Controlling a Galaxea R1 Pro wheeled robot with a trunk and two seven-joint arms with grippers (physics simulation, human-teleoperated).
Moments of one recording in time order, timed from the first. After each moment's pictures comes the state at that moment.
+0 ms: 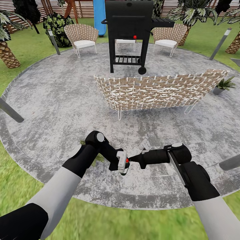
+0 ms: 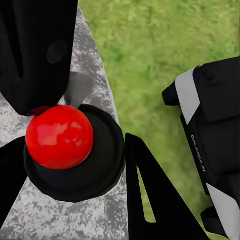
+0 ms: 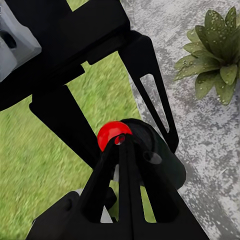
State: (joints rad) left arm -0.97 -0.12 -0.41 -1.08 -0.76 0.22 -1.57; right arm -0.71 -0.14 0.23 -1.45 0.10 0.89 1.15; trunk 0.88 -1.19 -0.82
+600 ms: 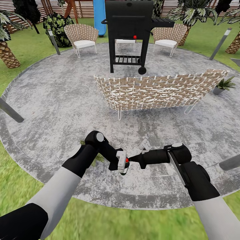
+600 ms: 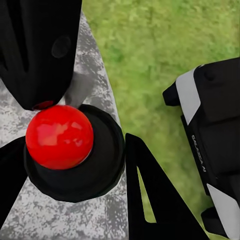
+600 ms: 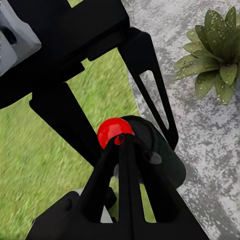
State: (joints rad) left arm -0.97 -0.12 -0.41 -1.09 -0.76 0.22 -1.57; right arm -0.71 -0.14 0.23 -1.45 0.10 0.89 1.15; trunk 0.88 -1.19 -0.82
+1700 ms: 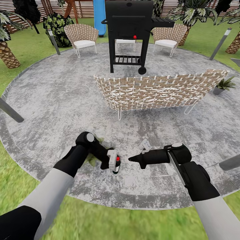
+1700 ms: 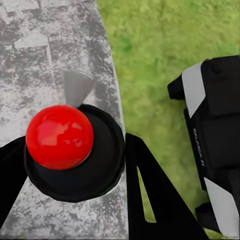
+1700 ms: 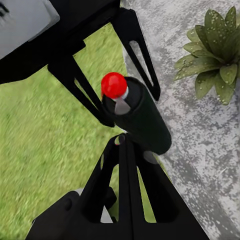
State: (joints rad) left arm -0.95 -0.05 -0.33 -1.08 -0.76 0.20 -1.57; right arm -0.71 -0.14 0.23 -1.45 0.10 0.90 1.15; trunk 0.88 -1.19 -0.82
